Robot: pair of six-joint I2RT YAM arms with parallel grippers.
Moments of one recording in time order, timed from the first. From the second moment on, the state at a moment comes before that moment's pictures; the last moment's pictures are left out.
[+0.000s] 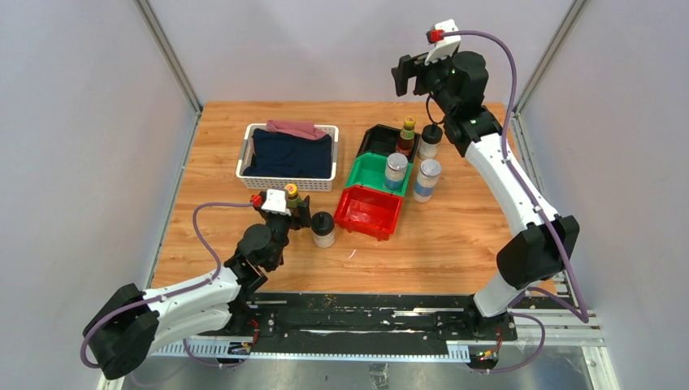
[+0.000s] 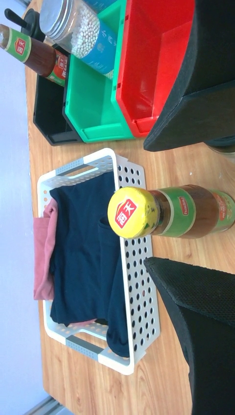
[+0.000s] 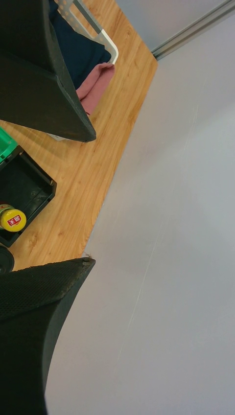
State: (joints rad) left arm -0.79 0.91 0.19 0.79 -0.62 0.01; right arm 0.33 1.60 1.67 -0.01 -0.10 -0.07
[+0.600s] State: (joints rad) left arm -0.73 0.91 0.20 0.78 -0.55 -0.01; right arm 0.33 1.62 1.67 -0.01 -0.11 -0.07
